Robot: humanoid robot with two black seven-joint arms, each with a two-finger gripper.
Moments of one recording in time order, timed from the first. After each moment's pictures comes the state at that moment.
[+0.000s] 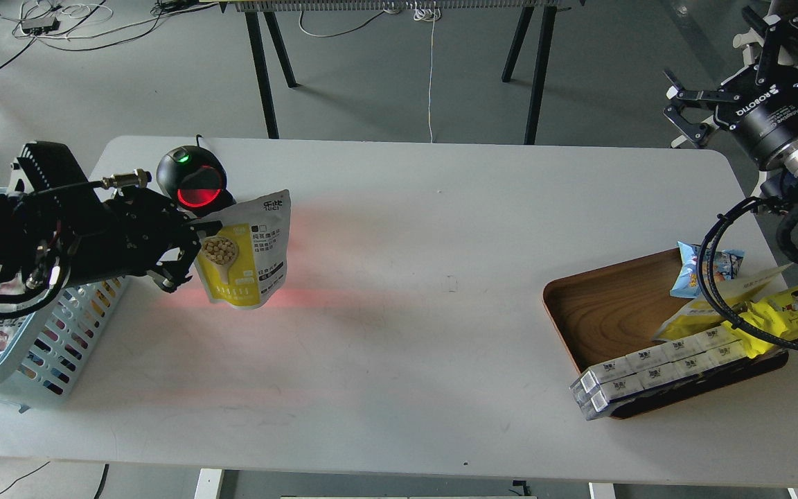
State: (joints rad) left arm -0.78 1.16 -0.52 -1.77 2.13 -0.27 -0.25; right arm 0.69 -0.62 0.90 0.93 0.35 0.45 -0.01
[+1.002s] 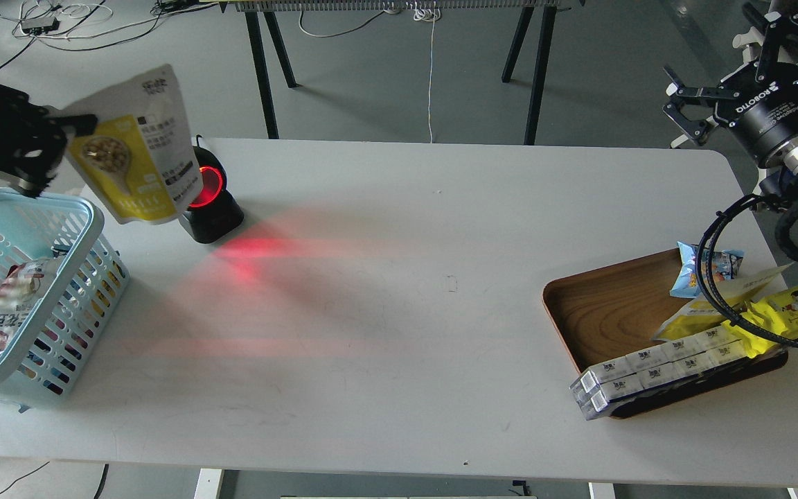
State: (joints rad) left arm -0.86 1.57 -0.62 -1.66 1.78 -0.25 -0.41; right arm 0.69 -0.61 0.91 0.93 0.35 0.44 -0.01
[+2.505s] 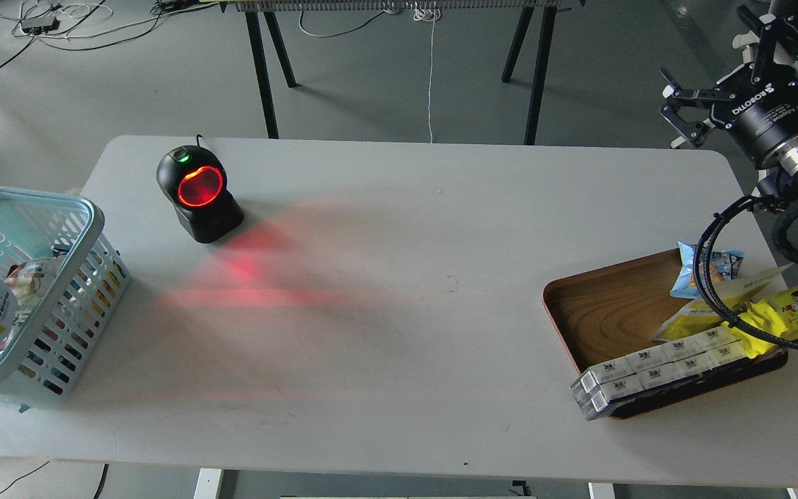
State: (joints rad) left arm -0.85 1.66 0.23 -1.37 1.44 0.27 -0.49; right arm 0.69 -0.61 0.90 0.93 0.34 0.44 -0.01
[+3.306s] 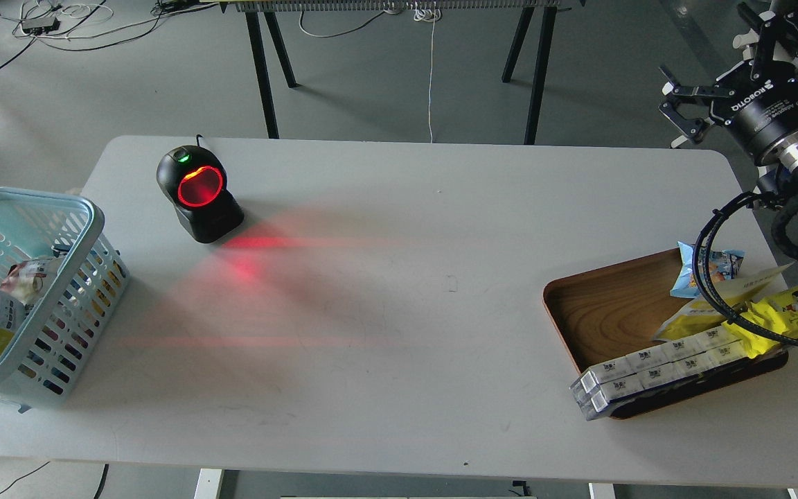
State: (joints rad) left arm -0.86 1.60 -0.20 -1.39 1.23 0.24 -0.49; right arm 0.71 -0.61 0.90 0.94 0.34 0.42 -0.01
